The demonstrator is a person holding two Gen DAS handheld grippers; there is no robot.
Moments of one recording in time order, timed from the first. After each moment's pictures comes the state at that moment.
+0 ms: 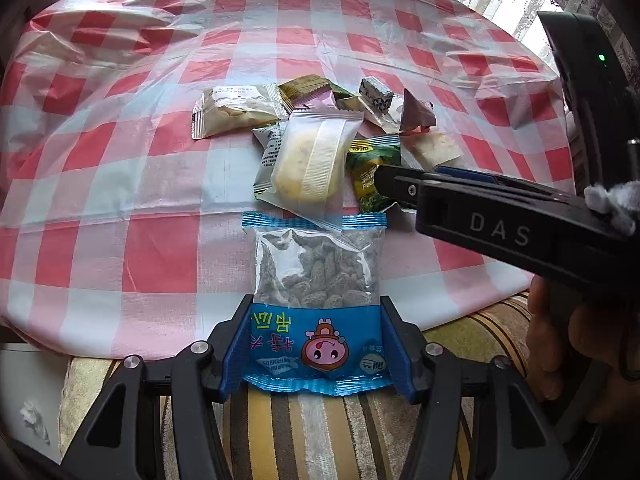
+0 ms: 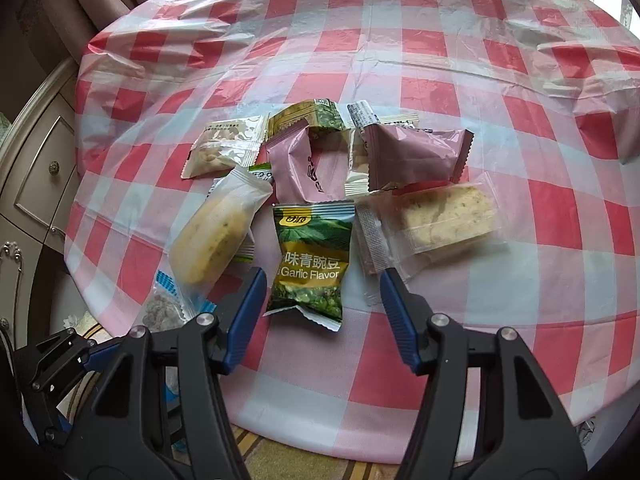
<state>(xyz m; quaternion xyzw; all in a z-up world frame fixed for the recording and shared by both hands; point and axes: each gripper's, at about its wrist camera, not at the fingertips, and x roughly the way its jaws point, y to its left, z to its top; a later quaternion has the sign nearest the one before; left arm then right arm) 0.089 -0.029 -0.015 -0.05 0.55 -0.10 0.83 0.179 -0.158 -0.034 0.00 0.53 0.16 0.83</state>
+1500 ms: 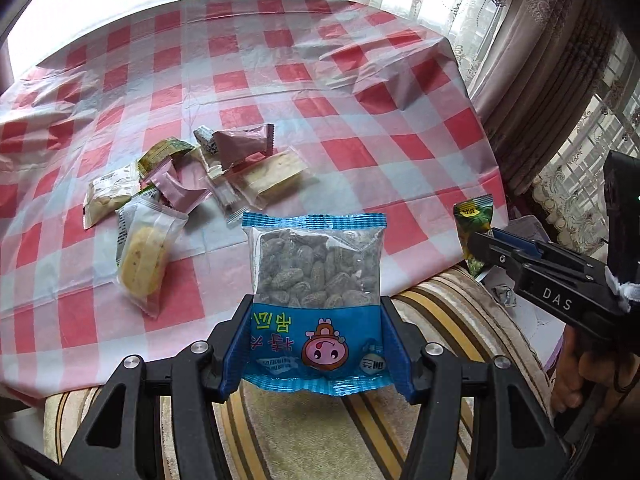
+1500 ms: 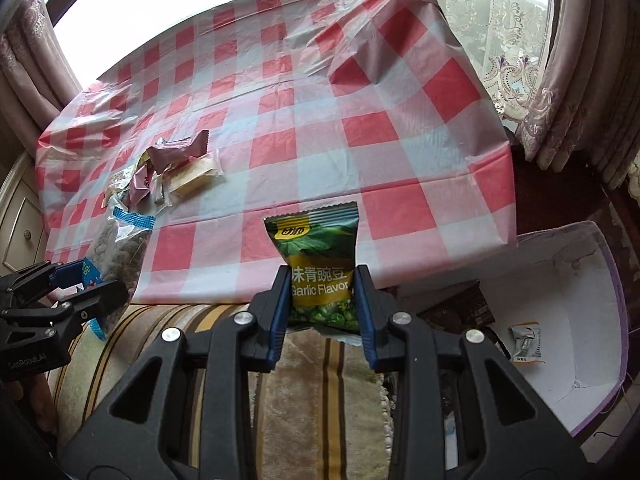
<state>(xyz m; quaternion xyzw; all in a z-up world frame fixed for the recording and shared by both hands) 0.067 -0.156 0.029 0.03 0.50 -0.21 0.84 0.045 -0.380 0.003 0.09 0.47 -0.01 0.88</state>
